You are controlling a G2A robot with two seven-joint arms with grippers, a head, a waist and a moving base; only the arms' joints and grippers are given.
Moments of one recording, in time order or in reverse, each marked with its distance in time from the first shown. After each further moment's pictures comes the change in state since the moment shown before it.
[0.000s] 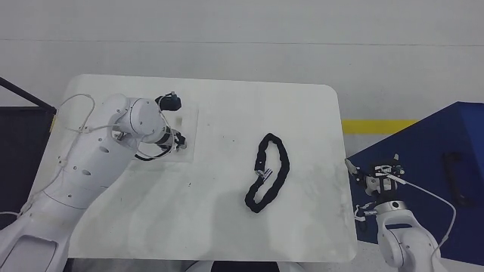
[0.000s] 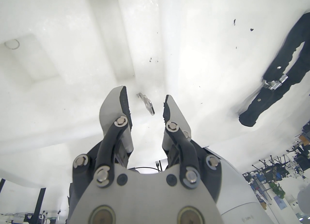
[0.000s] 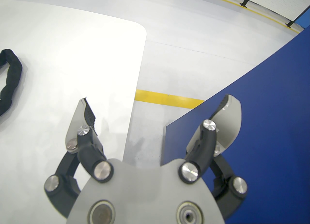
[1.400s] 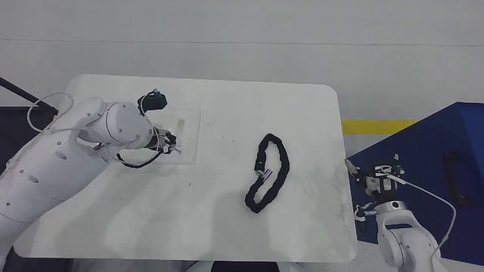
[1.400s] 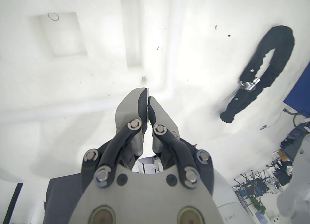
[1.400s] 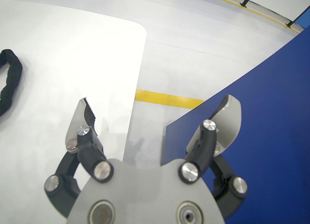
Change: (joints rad) left arm -0.143 0.314 0.241 -0.263 -0.452 0.268 0.268; right arm 0.000 0.000 0.000 0.000 0.000 0.000 0.000
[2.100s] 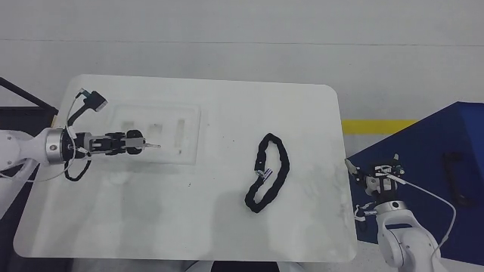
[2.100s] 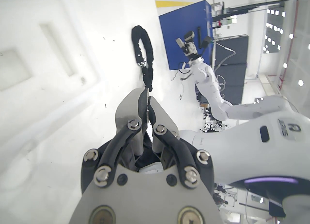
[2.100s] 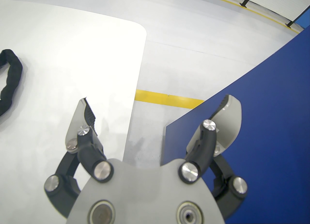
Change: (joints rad) left arm 0.609 0.229 -0.619 0.247 -0.824 -1.116 0.008; right arm 0.000 0.000 0.000 0.000 0.000 0.000 0.000
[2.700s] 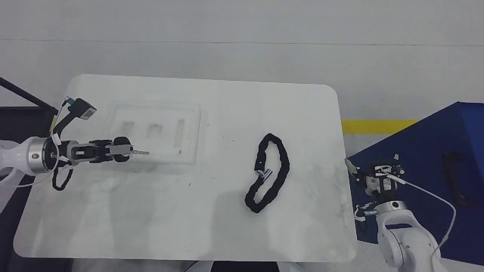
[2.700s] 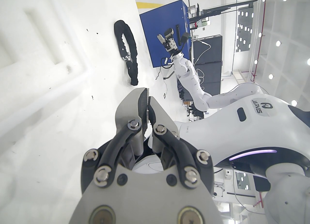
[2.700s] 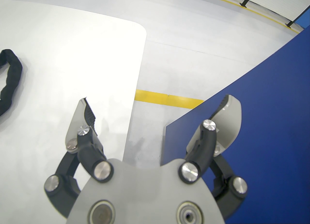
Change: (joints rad) left arm 0.062 0.009 -0.047 0.043 -0.122 -0.026 -0.079; right arm 0.000 0.000 0.000 0.000 0.000 0.000 0.000
